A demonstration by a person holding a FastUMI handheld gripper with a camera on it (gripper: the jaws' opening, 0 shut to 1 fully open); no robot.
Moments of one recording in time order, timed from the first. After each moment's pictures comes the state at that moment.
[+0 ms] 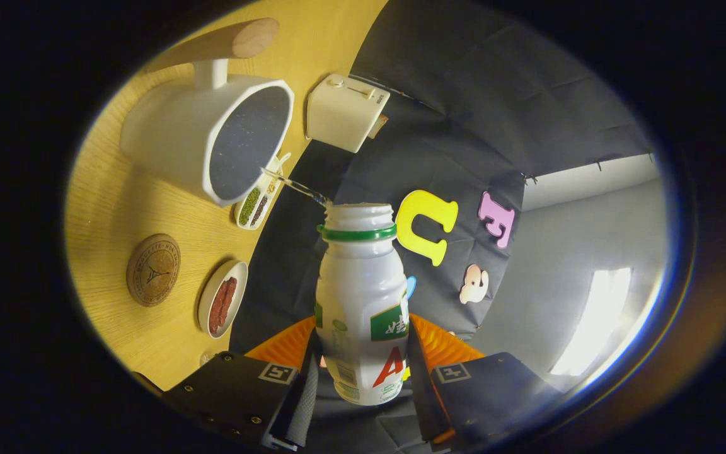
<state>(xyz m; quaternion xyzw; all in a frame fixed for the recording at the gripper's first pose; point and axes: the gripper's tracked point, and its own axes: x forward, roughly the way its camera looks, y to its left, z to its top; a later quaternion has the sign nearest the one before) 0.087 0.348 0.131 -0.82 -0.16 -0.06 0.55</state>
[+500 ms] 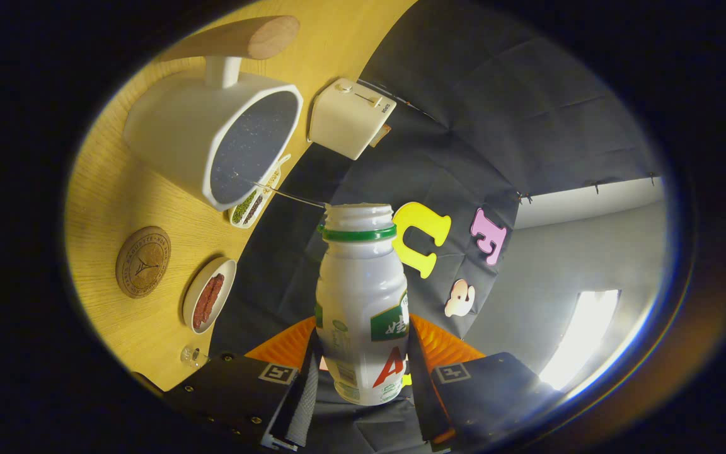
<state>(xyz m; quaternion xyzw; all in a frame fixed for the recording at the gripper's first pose) 0.081 0.360 0.137 -0.84 -0.19 -0.07 0.51</state>
